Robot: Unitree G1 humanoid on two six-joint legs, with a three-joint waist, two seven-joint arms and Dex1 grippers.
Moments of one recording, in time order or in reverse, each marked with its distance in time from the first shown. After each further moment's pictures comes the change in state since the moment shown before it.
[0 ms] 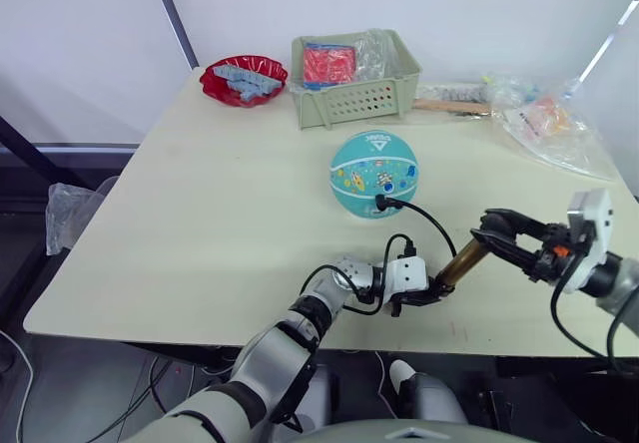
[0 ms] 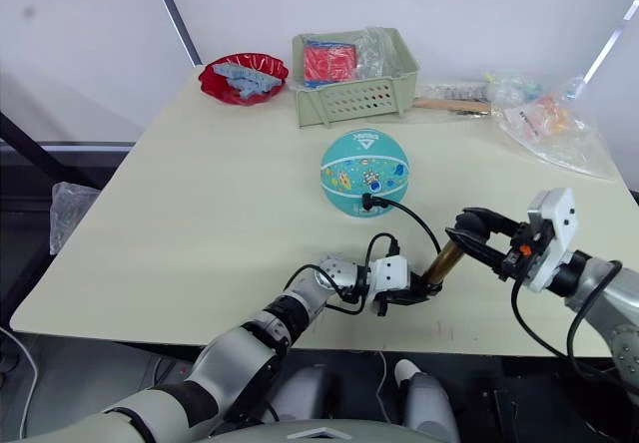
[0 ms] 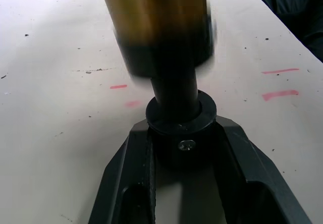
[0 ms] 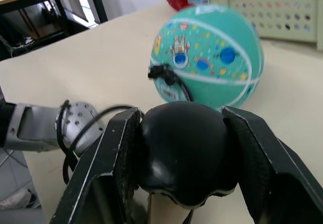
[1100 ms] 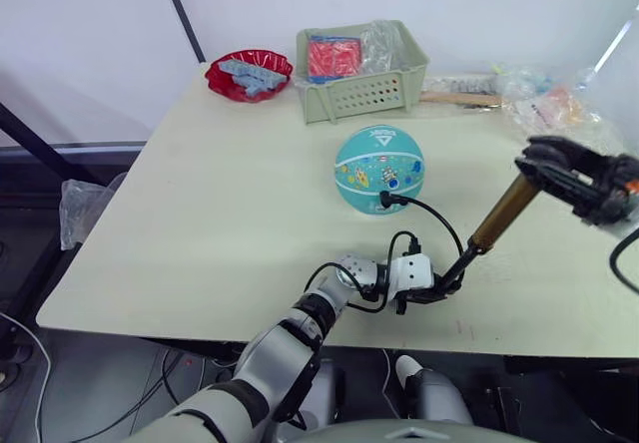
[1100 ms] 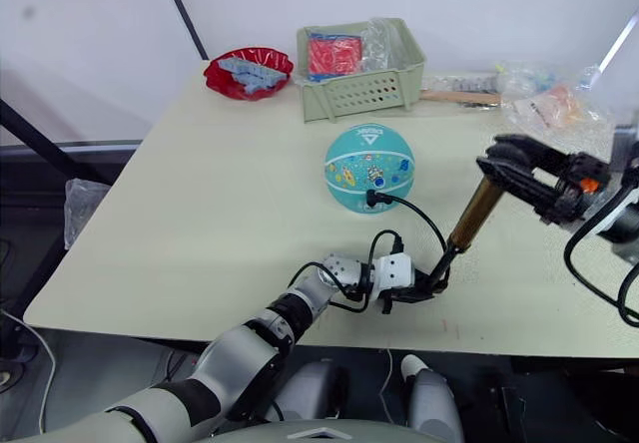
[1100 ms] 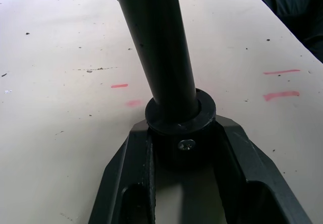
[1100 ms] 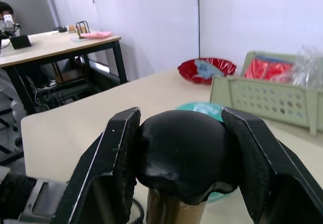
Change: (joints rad) left arm -0.013 -0.019 0.000 -0.004 -0.008 -0.005 -0.005; right arm -0.278 -0.172 -0.292 -0.005 0.364 0.162 -0.005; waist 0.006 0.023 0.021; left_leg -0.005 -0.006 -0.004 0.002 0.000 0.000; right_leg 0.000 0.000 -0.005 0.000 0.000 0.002
